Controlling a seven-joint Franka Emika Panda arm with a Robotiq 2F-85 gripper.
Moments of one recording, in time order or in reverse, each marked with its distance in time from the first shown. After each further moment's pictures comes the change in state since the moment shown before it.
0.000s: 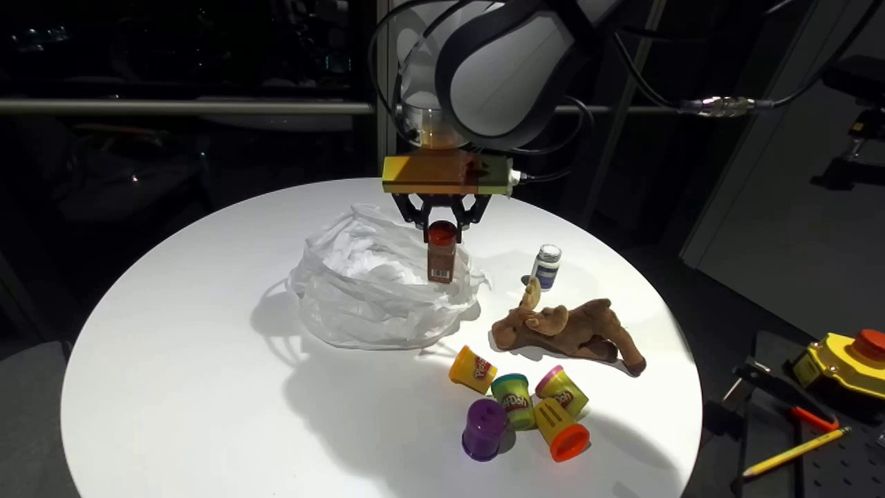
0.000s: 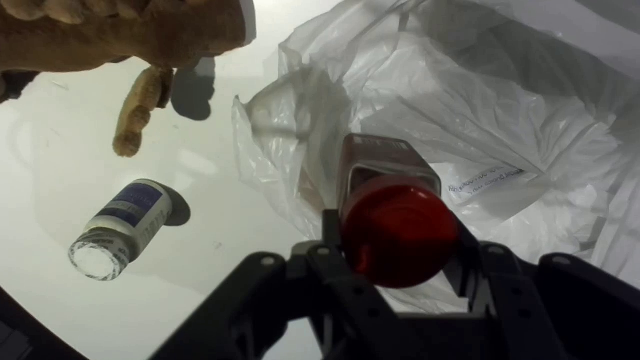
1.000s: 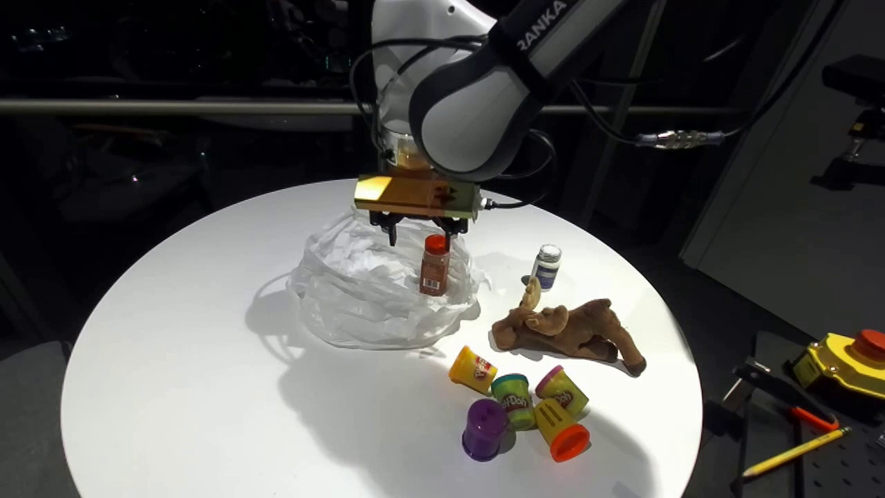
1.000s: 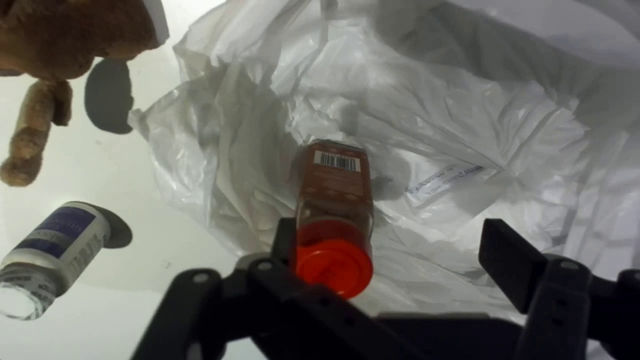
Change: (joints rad) arm 0.025 0.106 -0.016 0.097 0.012 0.059 0.061
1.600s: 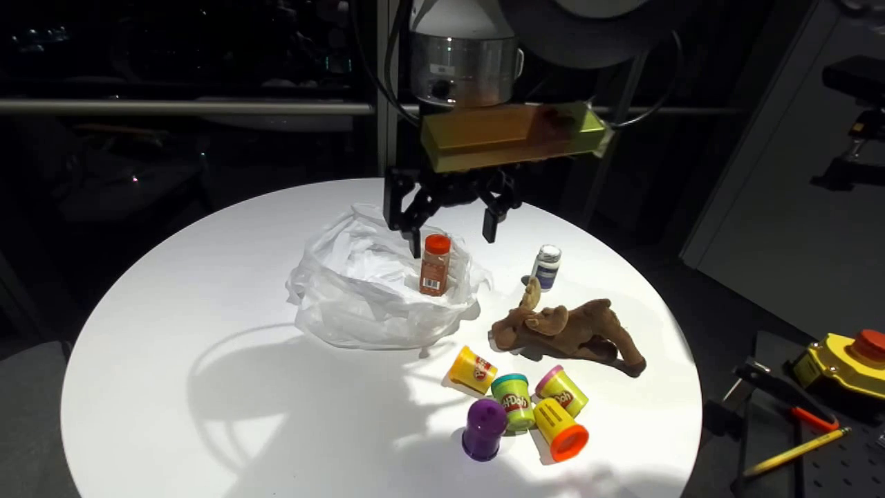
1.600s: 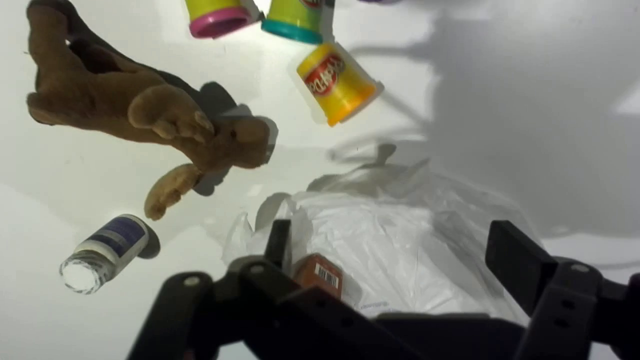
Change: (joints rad) arm -0.005 -0.400 0.161 -0.365 0.091 -0.116 -0.410
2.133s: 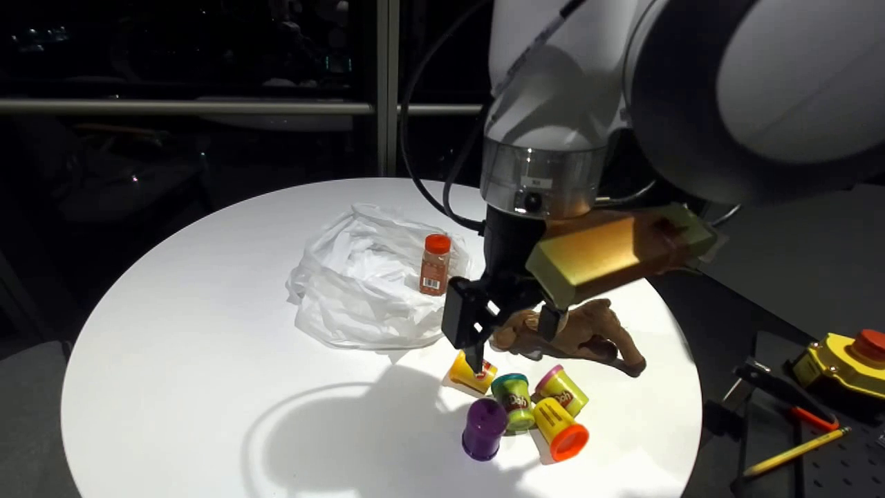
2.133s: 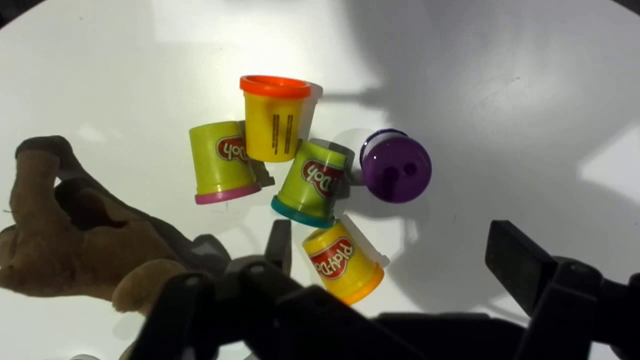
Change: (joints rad) arm 0.002 -0.070 0.077 -0.297 0.150 0.167 -0.135
